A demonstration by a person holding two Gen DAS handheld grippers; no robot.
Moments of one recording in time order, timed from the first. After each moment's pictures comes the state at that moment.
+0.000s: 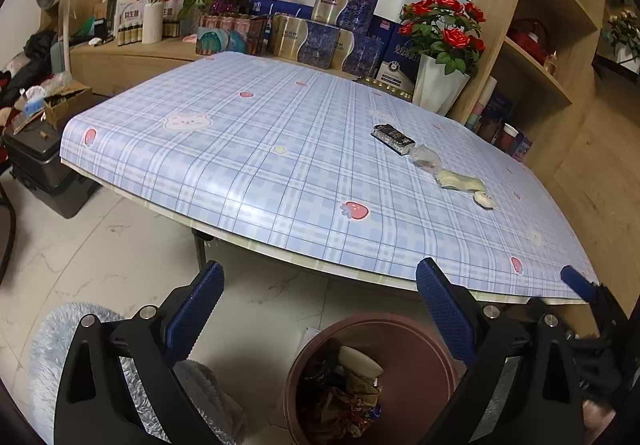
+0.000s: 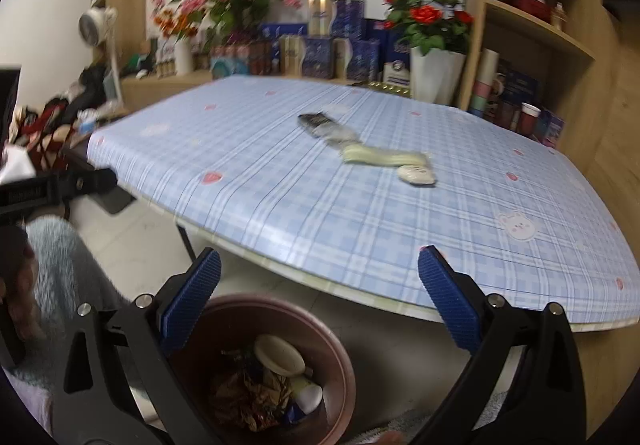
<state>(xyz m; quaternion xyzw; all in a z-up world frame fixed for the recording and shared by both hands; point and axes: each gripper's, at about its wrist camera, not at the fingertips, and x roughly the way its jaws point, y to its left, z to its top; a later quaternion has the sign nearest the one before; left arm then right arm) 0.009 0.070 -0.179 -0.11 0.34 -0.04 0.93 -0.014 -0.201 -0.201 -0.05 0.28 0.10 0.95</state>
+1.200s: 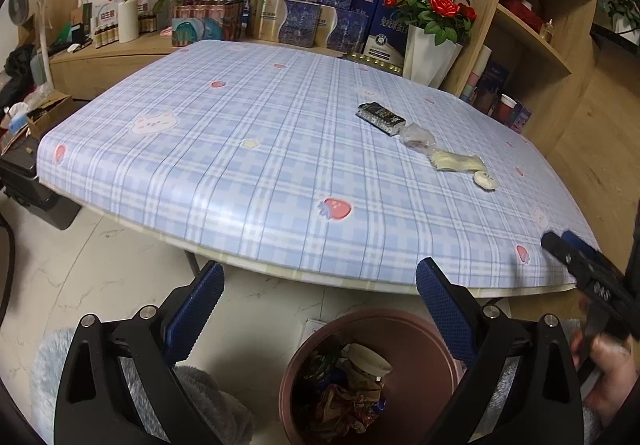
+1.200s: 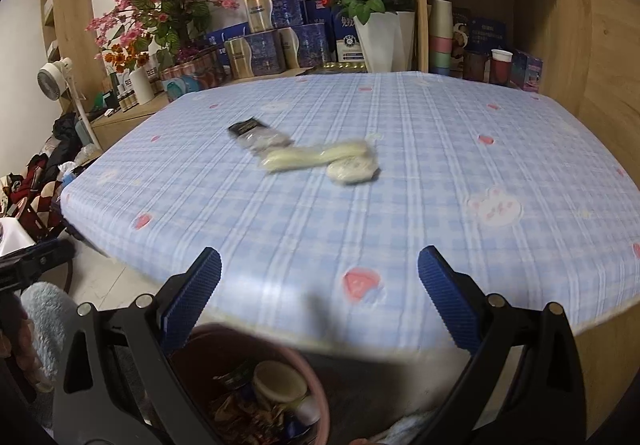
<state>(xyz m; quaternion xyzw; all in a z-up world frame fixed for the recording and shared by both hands) 0.049 0.045 -0.181 -0.08 0.38 -0.07 0.92 0.058 -0.278 -0.203 0.04 0.32 0.07 0.95</state>
